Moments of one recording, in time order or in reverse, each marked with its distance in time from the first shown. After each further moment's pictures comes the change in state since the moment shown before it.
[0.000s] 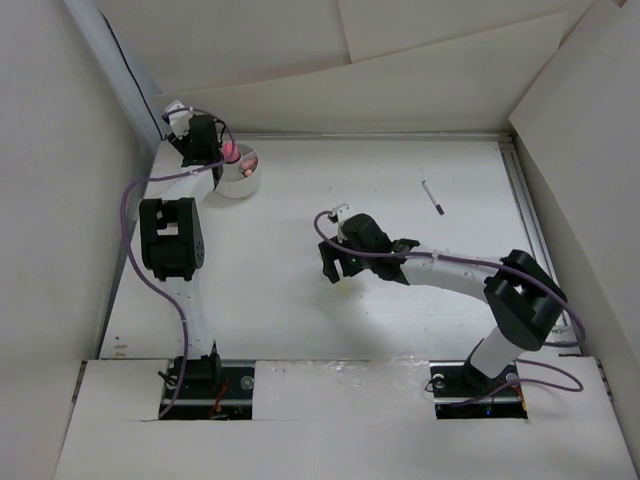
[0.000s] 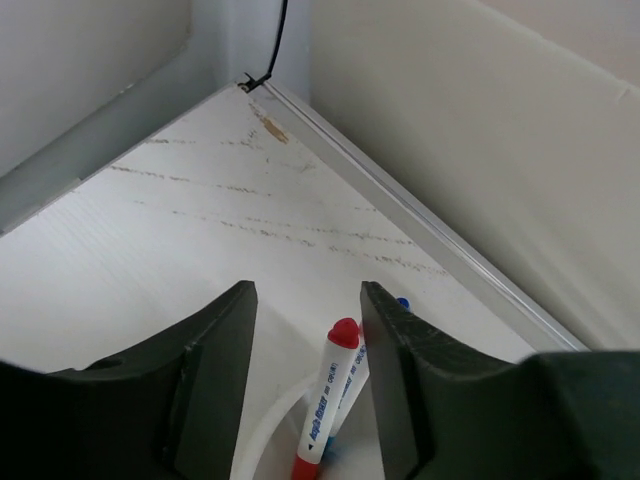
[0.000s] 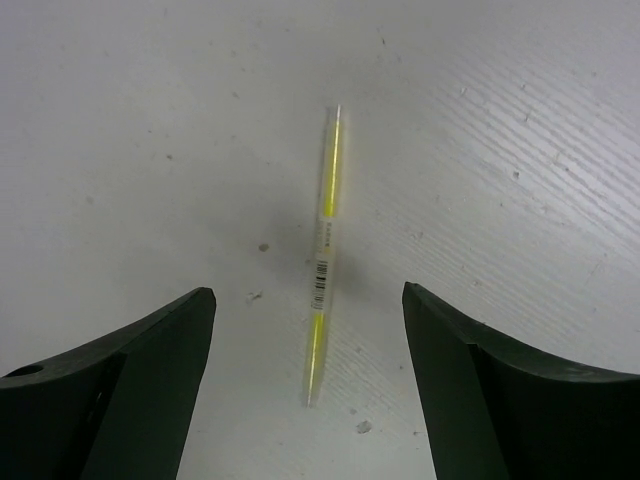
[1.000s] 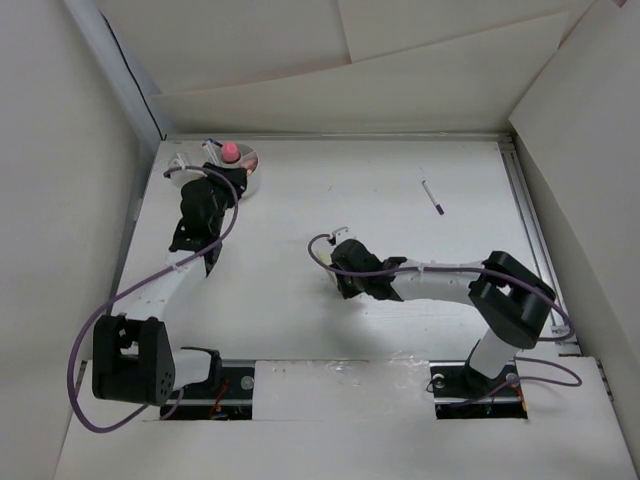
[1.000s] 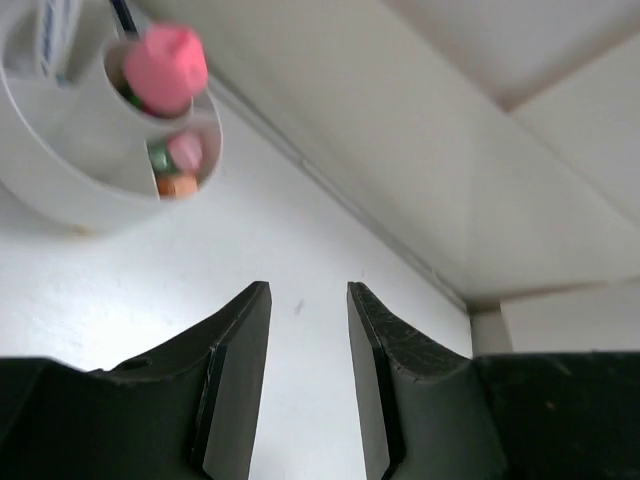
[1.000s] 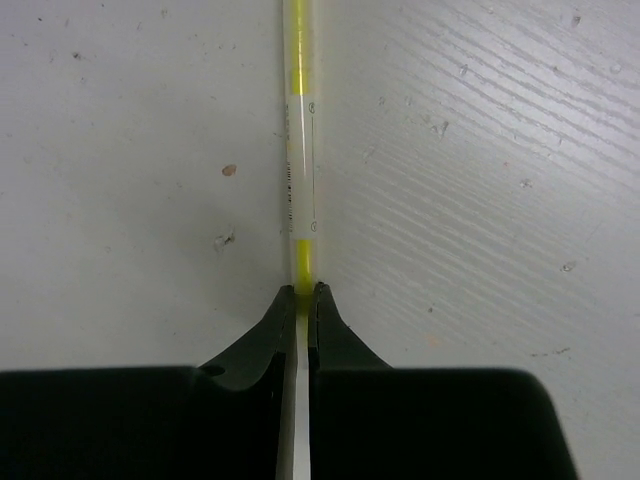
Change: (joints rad) left arm -0.129 -0.873 -0.837 0.178 0.433 -0.430; right arm 0.112 0.069 -0.084 -0.020 0.190 0.120
